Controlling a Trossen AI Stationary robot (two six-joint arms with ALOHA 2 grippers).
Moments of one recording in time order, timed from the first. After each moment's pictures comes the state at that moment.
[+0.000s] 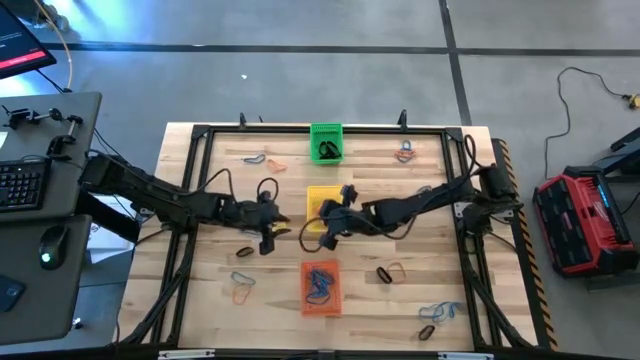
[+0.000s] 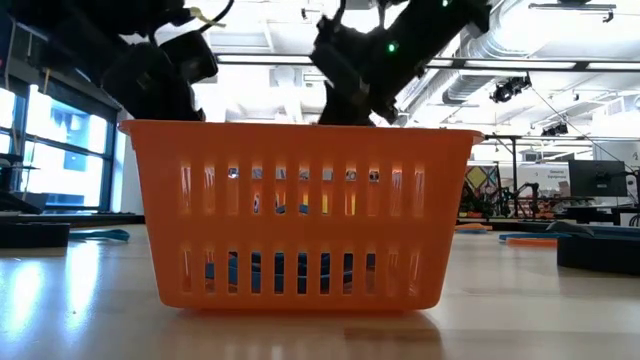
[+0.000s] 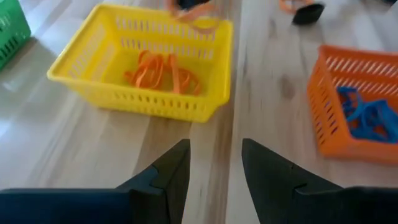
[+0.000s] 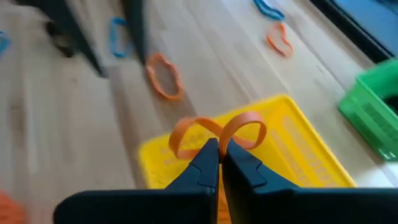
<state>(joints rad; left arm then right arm) -0.16 1.26 0.48 0.13 -0.21 -0.23 0.15 1.81 1.18 -0.16 0.48 0.30</state>
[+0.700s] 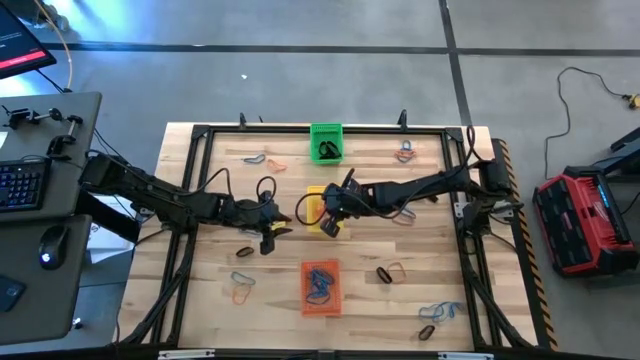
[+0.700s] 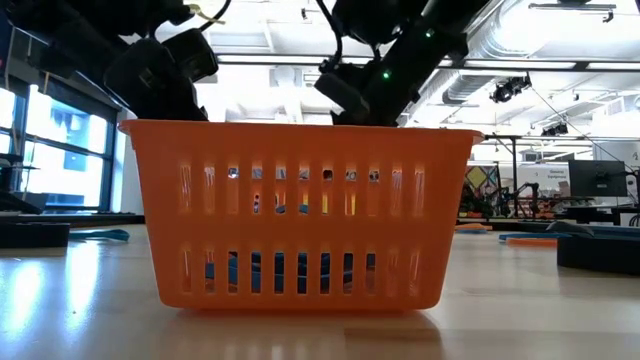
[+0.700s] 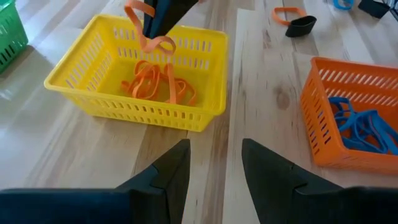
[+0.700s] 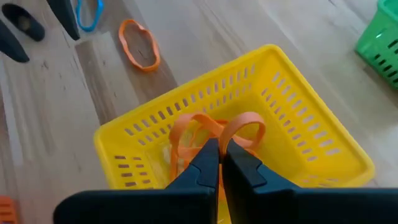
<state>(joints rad) -0.16 1.26 0.46 0.18 -0.19 -0.23 0.02 1.81 1.18 -0.26 0.25 0.41</state>
